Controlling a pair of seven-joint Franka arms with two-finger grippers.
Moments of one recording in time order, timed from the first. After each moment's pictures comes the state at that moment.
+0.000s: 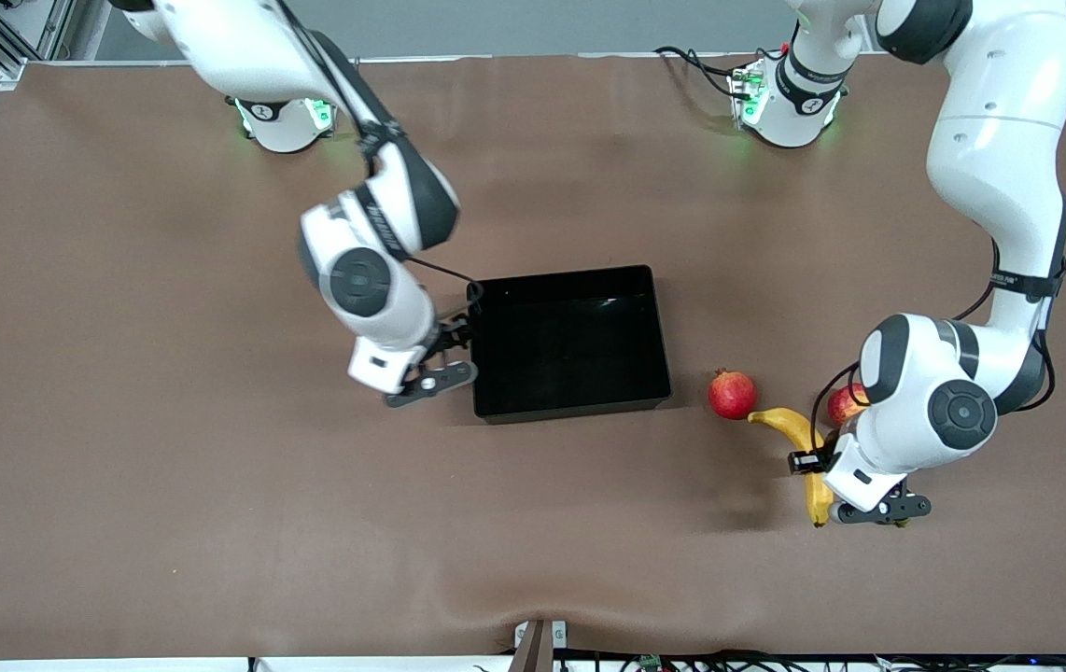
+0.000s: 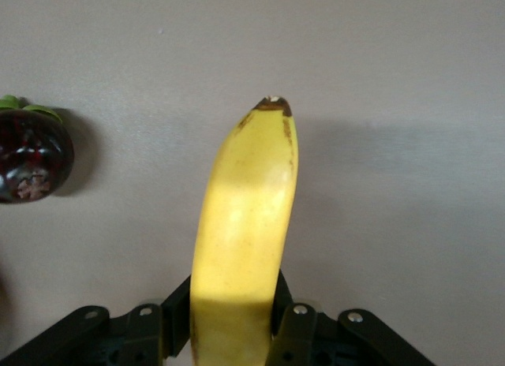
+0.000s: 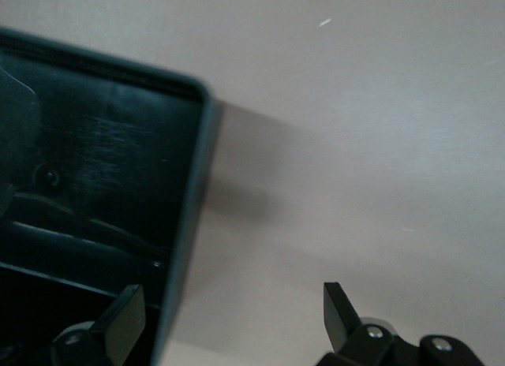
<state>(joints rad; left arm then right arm) 0.04 0.79 -0.22 -1.39 0.15 2.20 -0.27 0.63 0.59 -0.06 -1.54 0.13 2.07 0.17</state>
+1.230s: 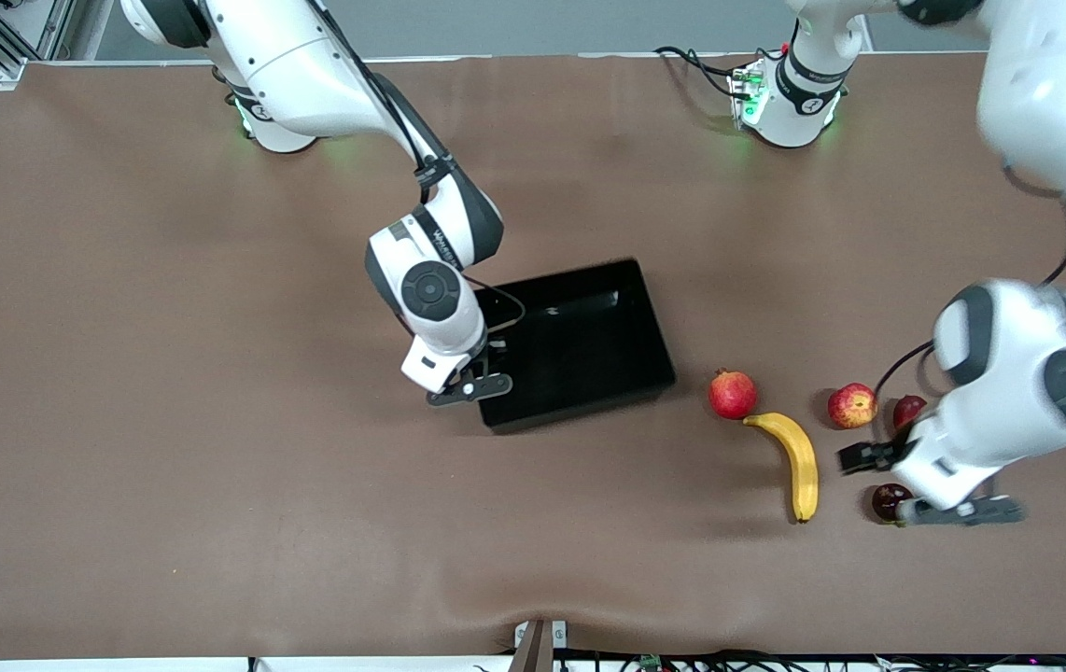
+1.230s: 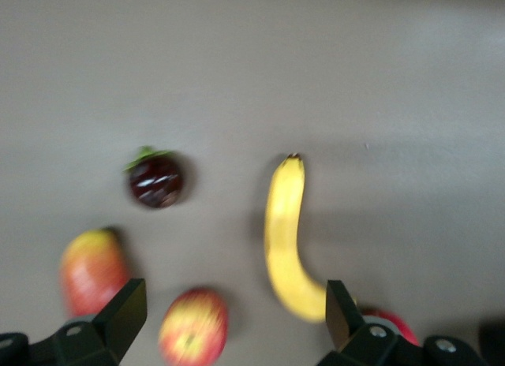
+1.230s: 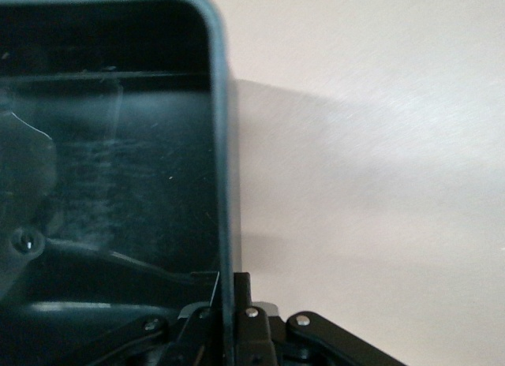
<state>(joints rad) 0.08 0.58 -0.22 -1.33 0.15 1.97 -0.16 0.68 0.70 -0.09 -1.53 0.13 2.21 0.35</state>
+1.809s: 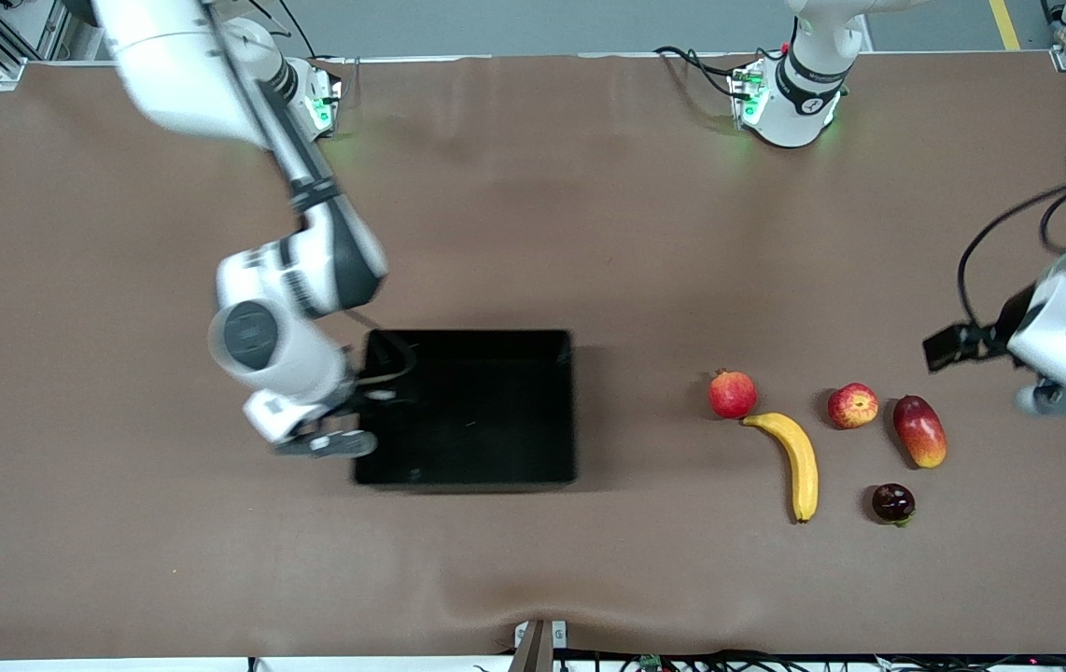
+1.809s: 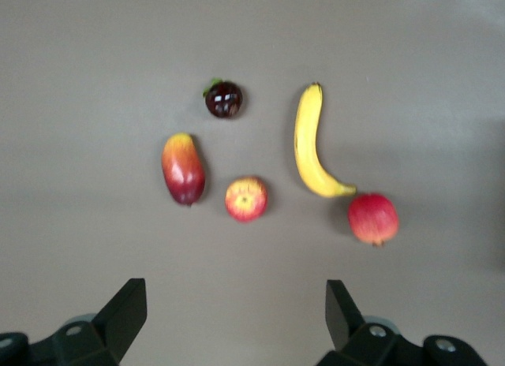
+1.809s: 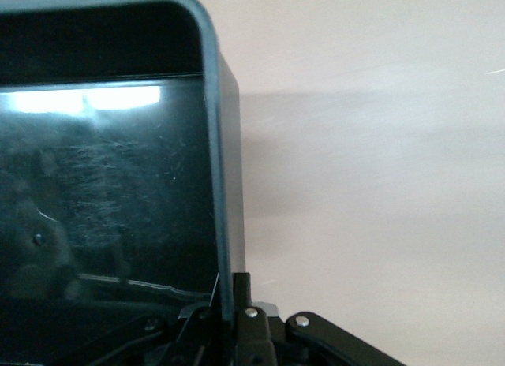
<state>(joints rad) 0.09 0.27 -0.22 -1.34 0.14 1.62 -0.15 0.38 0.59 -0.10 -1.53 0.13 2.12 0.25</state>
